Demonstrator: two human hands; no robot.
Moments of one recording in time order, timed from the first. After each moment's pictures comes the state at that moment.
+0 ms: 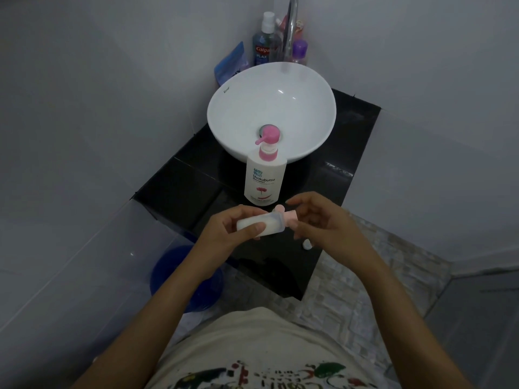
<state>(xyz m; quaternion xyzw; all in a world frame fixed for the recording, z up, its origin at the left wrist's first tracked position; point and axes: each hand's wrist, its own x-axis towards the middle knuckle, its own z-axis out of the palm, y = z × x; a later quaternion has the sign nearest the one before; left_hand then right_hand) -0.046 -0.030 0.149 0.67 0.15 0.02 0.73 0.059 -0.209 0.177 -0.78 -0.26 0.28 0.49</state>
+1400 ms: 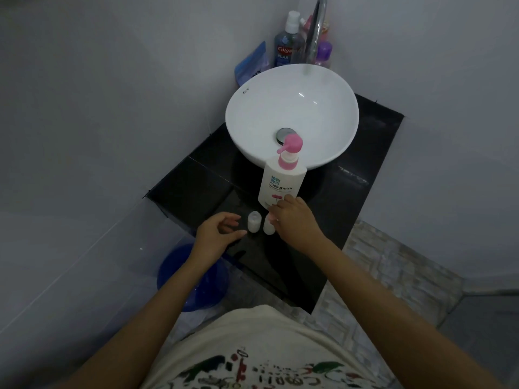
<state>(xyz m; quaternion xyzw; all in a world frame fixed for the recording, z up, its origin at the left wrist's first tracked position) -0.033 0.027 0.050 0.75 0.30 0.04 0.58 0.102 -0.121 0.081 -0.87 -0.49 0.03 -0.01</state>
